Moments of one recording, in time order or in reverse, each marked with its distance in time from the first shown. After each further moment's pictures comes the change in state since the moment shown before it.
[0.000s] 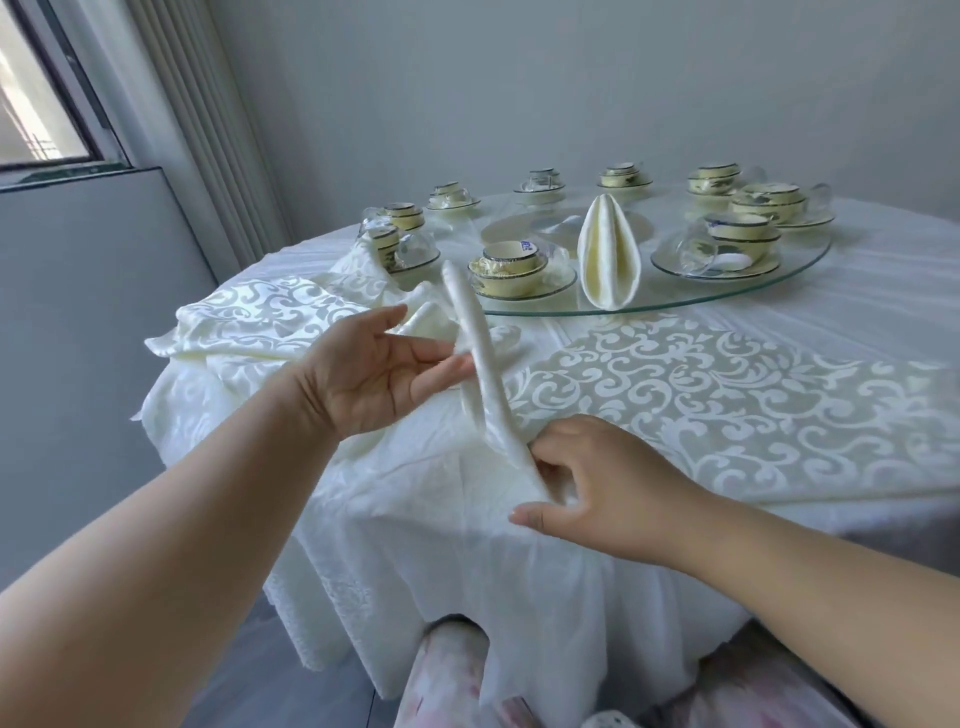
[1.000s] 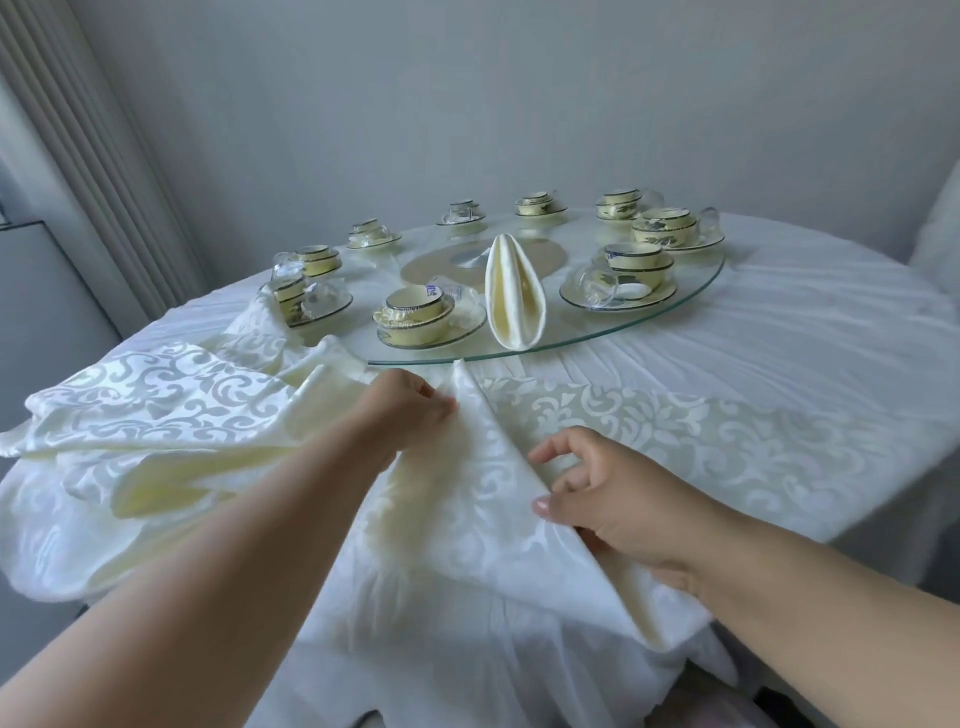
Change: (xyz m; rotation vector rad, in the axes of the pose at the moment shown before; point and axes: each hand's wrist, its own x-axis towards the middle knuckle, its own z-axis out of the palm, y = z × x) left_hand 0.115 -0.037 0.060 1.261 0.608 0.278; right_hand -0.022 0.057 -0.040 0.813 0.052 0.541
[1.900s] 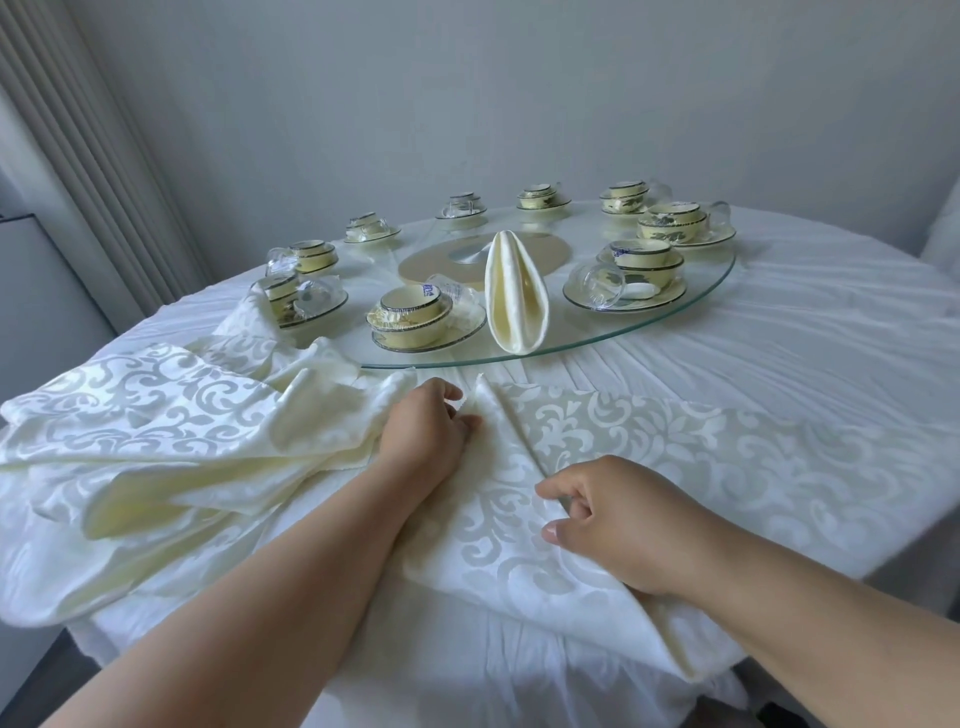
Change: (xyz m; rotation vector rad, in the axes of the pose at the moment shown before) left_hand 0.018 -0.012 0.042 0.191 0.147 0.146; right_hand 0.020 0.011 -0.008 -0.513 0.036 -0.093
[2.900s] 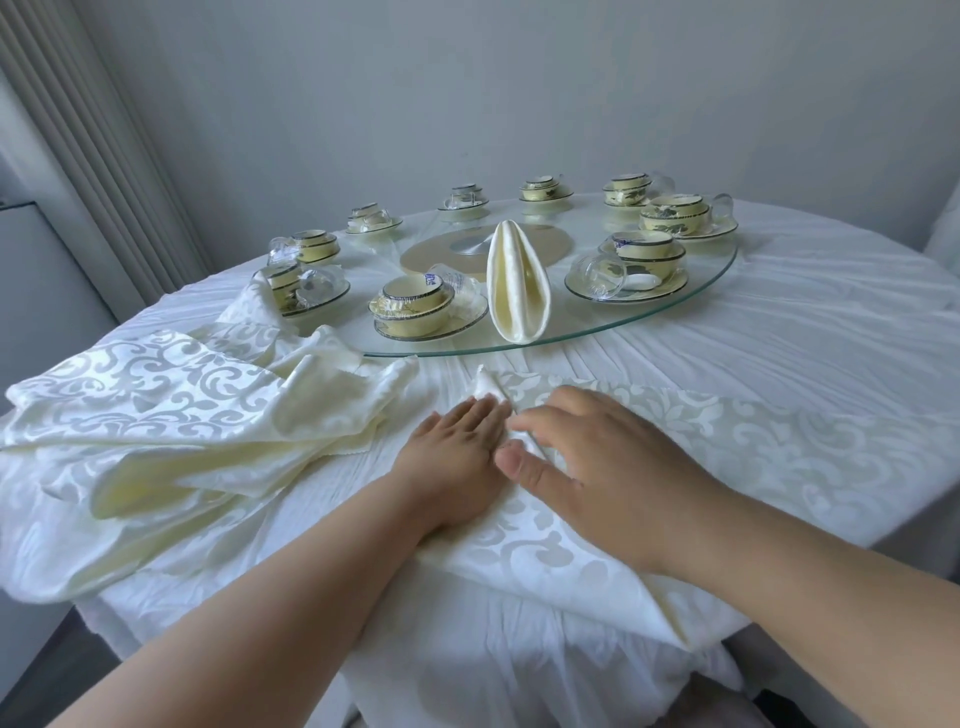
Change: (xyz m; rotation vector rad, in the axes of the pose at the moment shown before) left_hand -0.036 0.000 0.004 0.569 -0.419 0.386; right_hand -0.011 -0.033 -0.017 -0.334 0.155 -0.275
